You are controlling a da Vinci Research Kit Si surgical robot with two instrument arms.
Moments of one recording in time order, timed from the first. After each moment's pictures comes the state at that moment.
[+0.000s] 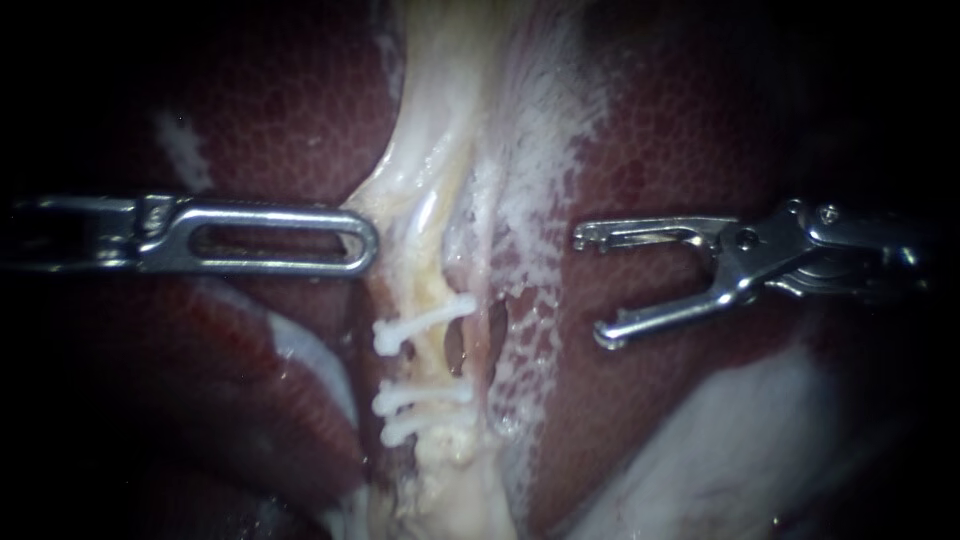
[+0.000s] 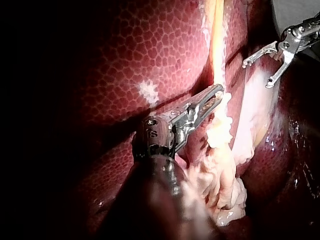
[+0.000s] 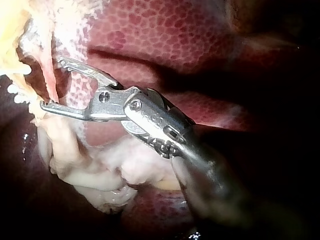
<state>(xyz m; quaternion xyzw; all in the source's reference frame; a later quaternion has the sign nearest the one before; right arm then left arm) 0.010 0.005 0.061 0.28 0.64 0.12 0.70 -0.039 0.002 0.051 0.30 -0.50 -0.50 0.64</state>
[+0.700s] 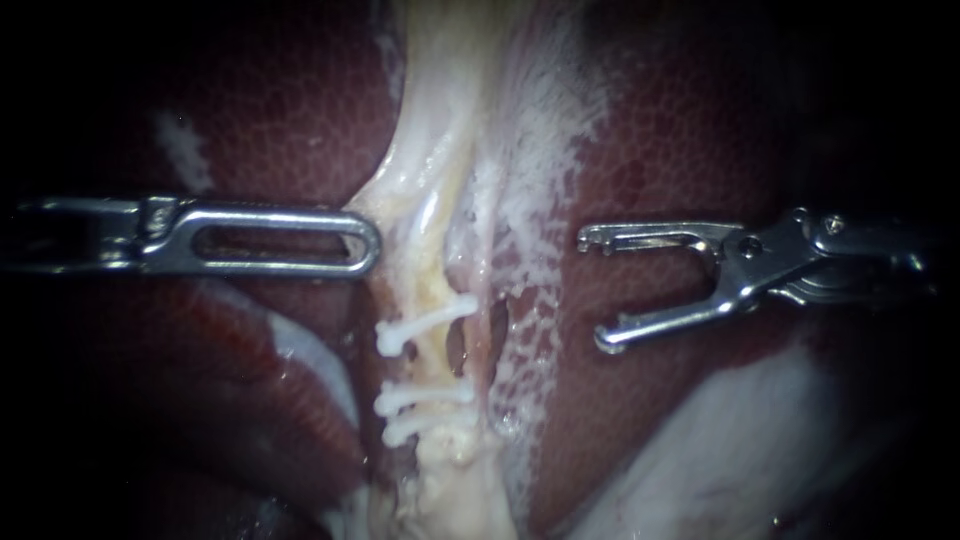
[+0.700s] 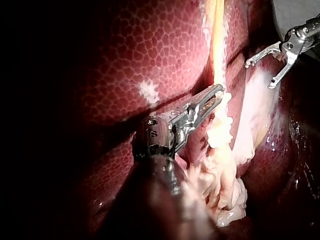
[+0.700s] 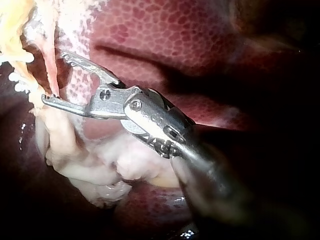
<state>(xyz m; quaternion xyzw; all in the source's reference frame) 0.009 0.004 0.060 0.28 0.64 0.12 0.71 -0.039 0.002 0.052 0.29 -0.50 -0.50 0.64</state>
